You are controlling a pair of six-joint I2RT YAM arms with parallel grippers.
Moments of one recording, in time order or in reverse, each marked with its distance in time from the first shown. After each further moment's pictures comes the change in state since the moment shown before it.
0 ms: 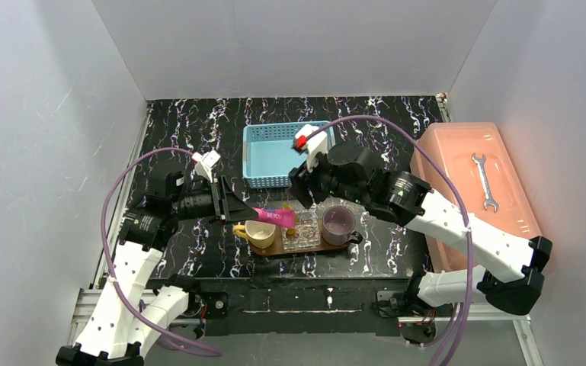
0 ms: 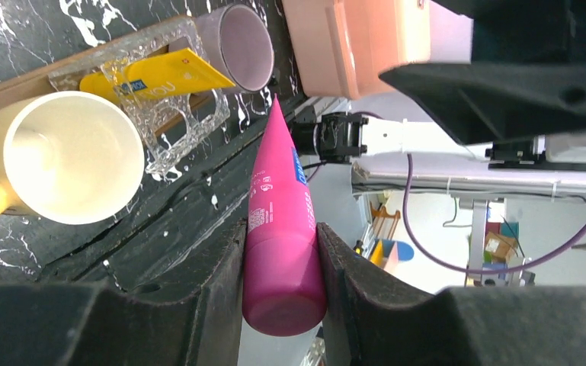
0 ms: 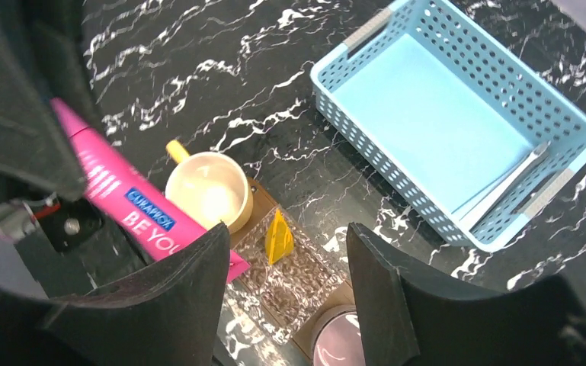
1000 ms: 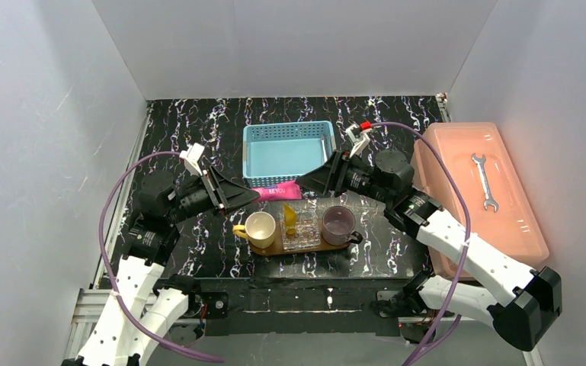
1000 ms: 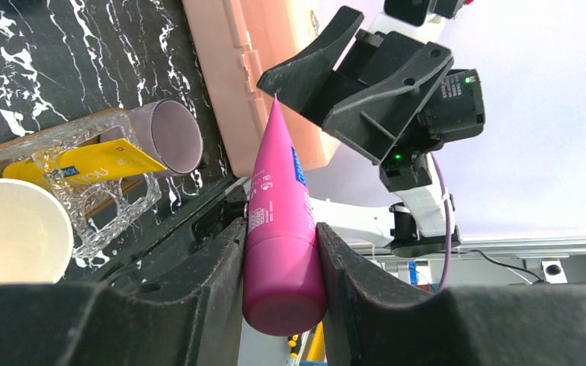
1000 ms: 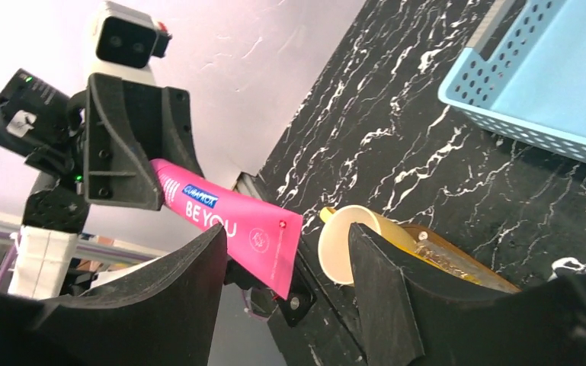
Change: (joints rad) left arm 0.000 -0.121 -0.145 0.436 -0.085 -0.397; right arm -0.371 -0.204 -0.508 0.628 -0.471 0.745
